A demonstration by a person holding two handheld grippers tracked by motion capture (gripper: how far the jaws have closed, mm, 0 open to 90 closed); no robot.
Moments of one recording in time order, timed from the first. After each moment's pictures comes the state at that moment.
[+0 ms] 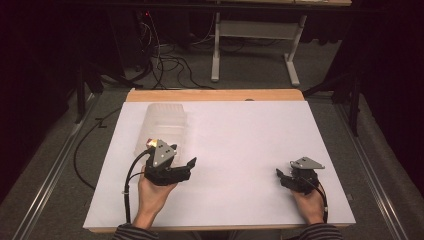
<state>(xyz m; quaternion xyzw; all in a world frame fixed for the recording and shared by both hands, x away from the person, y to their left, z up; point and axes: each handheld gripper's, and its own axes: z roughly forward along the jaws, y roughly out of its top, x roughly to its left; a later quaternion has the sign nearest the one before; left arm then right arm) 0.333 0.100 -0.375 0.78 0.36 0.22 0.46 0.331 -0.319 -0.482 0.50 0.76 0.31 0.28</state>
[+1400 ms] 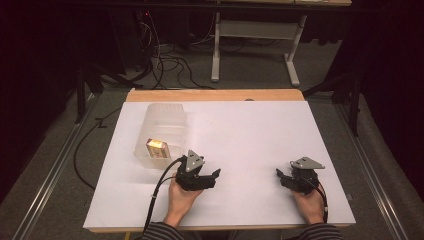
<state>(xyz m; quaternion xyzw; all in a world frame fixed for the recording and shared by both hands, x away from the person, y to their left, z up) 0.352 0.041 -0.451 0.80 0.35 0.16 0.46 0.331 -0.319 -0.482 0.50 0.76 0.31 0.28</state>
